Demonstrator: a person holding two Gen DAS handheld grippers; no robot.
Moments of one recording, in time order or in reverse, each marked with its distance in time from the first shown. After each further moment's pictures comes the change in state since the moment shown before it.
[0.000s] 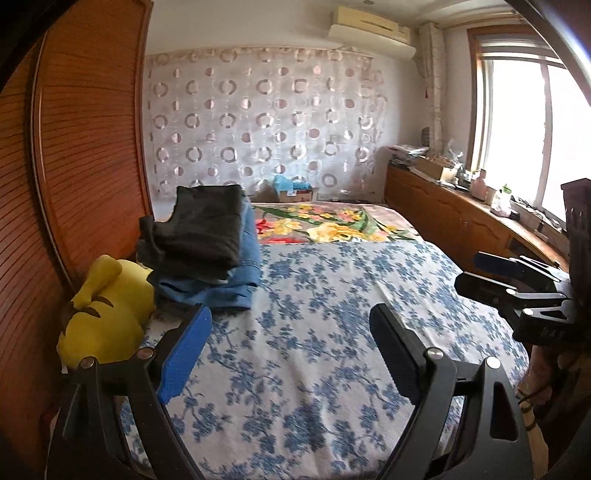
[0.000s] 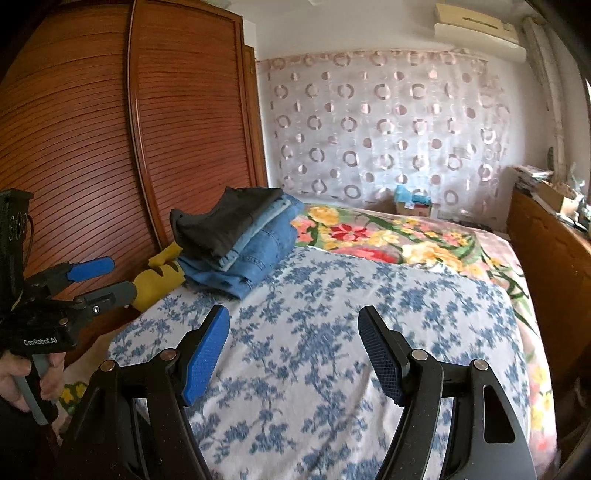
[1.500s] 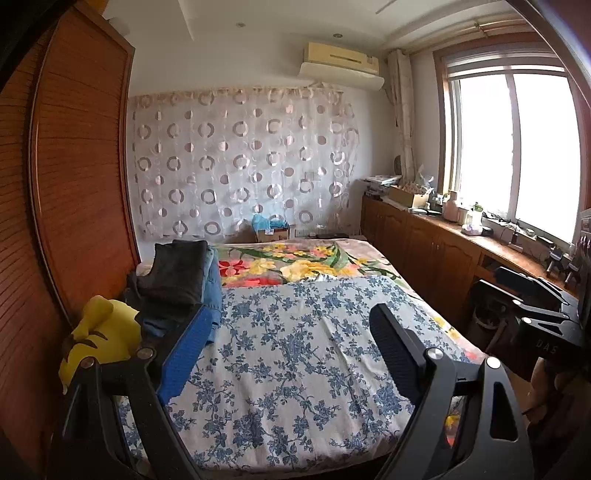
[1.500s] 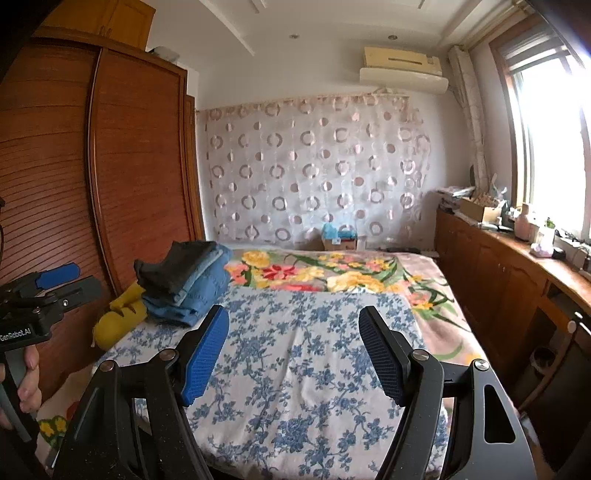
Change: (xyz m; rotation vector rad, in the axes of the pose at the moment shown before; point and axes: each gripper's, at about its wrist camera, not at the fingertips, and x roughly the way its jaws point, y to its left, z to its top) left arm -0.089 -0.066 0.027 0.043 -0.145 -0.044; right arm -0.143 0.020 -0.037 0.070 -0.182 -0.247
